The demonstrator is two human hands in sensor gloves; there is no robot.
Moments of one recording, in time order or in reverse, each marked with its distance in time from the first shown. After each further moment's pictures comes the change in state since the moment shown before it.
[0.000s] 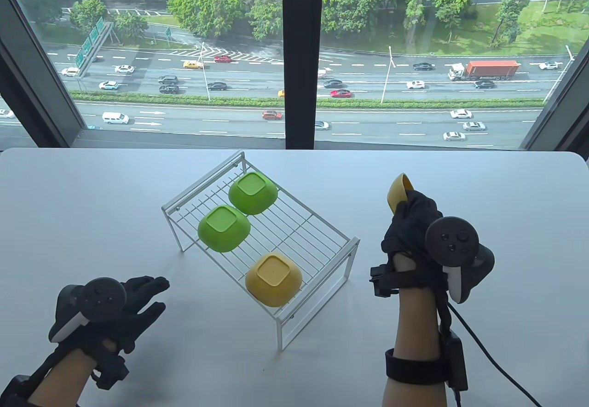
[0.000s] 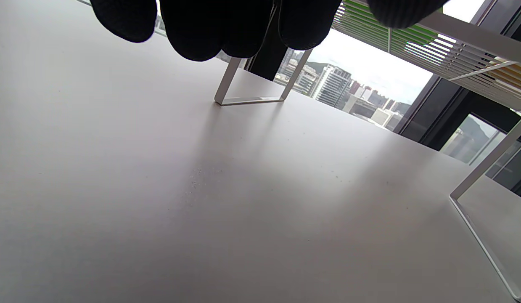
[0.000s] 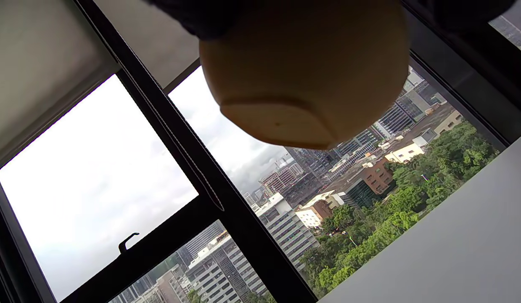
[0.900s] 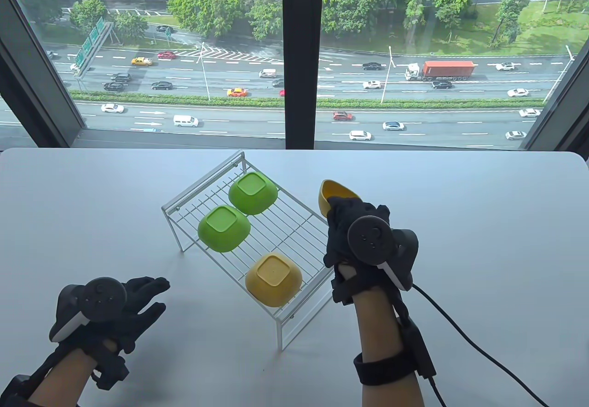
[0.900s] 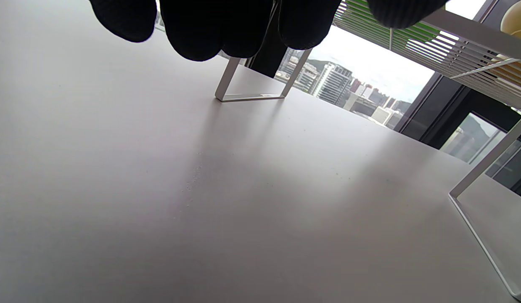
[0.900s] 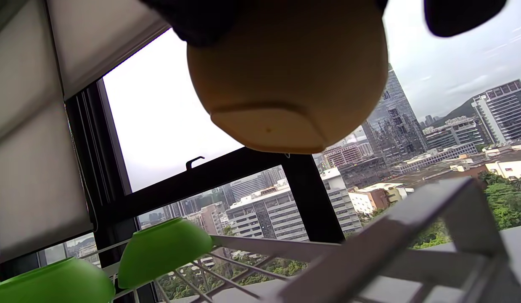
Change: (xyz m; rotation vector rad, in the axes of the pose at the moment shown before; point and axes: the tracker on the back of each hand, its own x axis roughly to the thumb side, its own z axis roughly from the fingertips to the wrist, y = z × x) left_hand 0.000 -0.001 -0.001 -0.012 0.002 0.007; right_hand 0.065 0.063 0.022 0.225 -0.309 0.167
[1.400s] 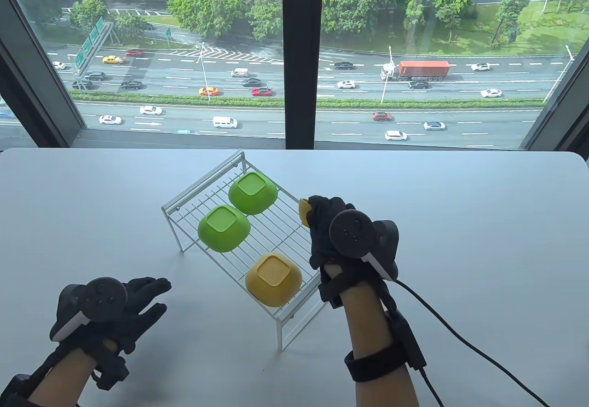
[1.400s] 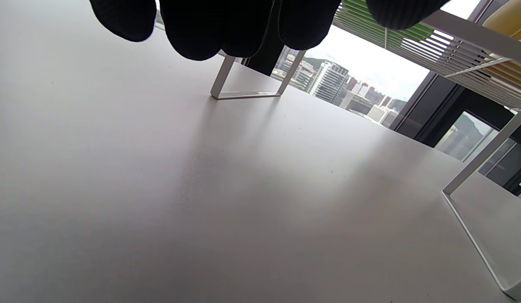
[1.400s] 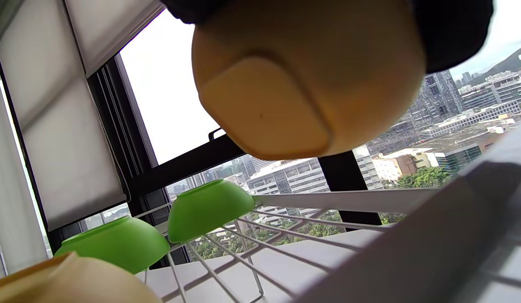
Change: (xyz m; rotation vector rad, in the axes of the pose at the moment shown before) left_hand 0.000 -0.001 -0.001 -0.007 -0.014 0.005; right_hand 0.014 0.018 -0.007 0.121 -0.037 -0.055
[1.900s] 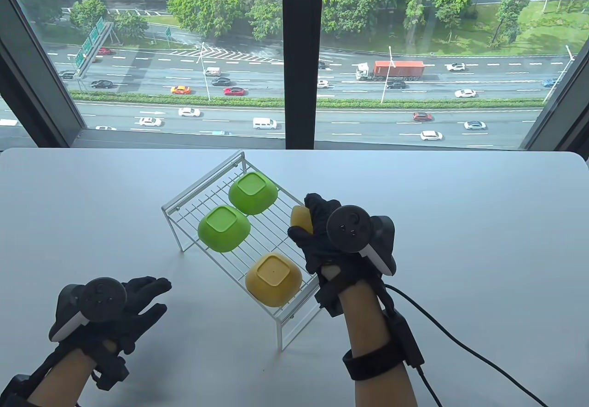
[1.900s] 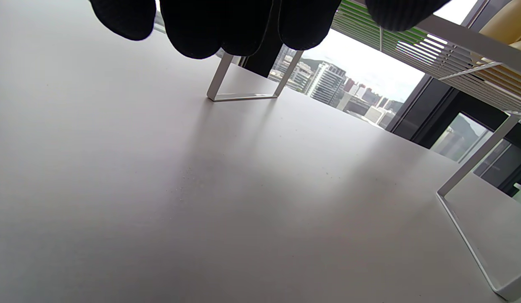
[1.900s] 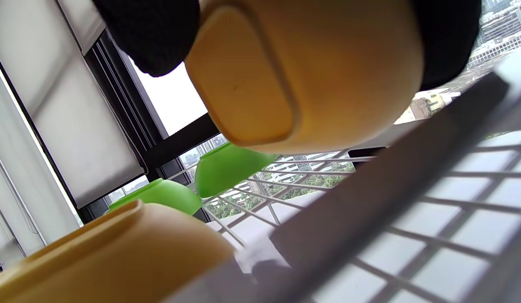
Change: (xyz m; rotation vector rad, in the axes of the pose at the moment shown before) left_hand 0.000 0.000 0.000 0.003 -0.009 0.004; right_hand 0.001 0.011 -0.002 0.175 0.009 -0.067
